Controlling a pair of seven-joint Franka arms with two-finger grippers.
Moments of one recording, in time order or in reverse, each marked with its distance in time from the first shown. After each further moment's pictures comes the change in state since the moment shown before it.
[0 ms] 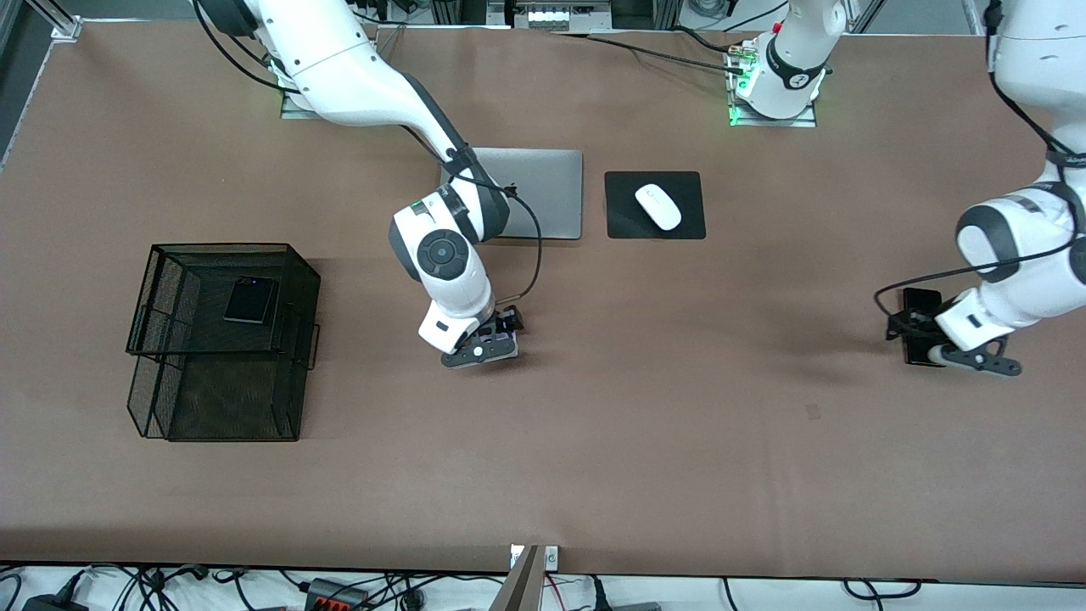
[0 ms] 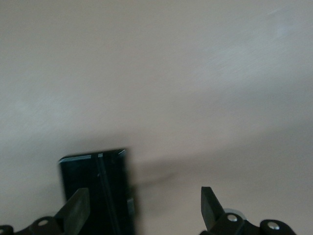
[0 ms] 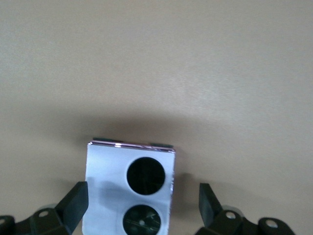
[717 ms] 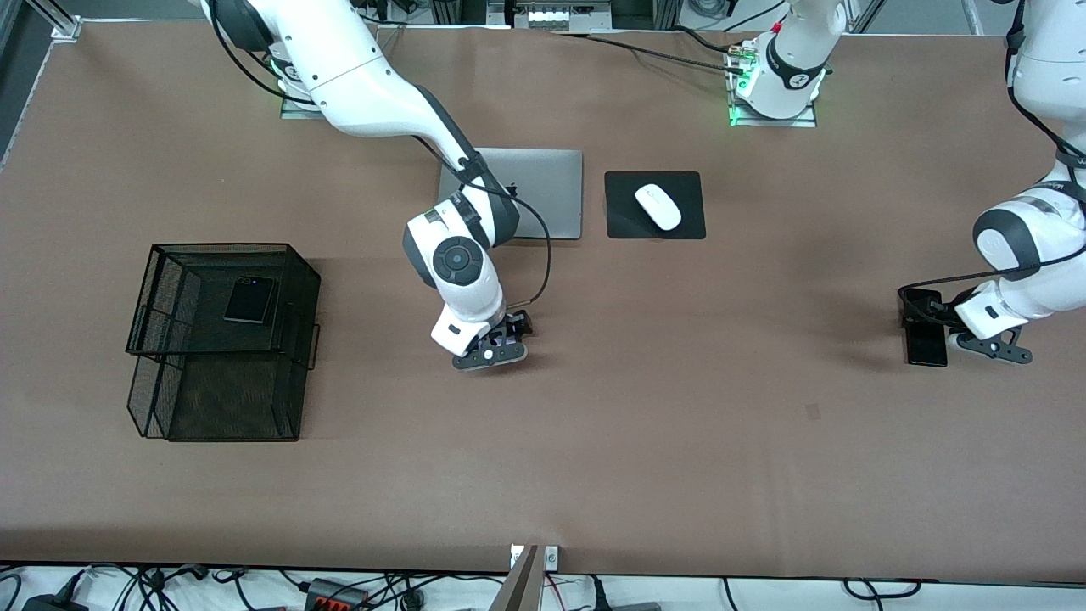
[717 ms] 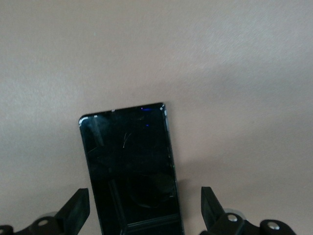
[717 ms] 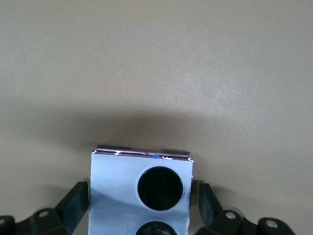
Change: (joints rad) left arm 0.082 0.069 -0.002 0.000 0.000 0.010 0.100; right arm 0.011 0.054 0.000 0.042 0.000 0.002 0.037
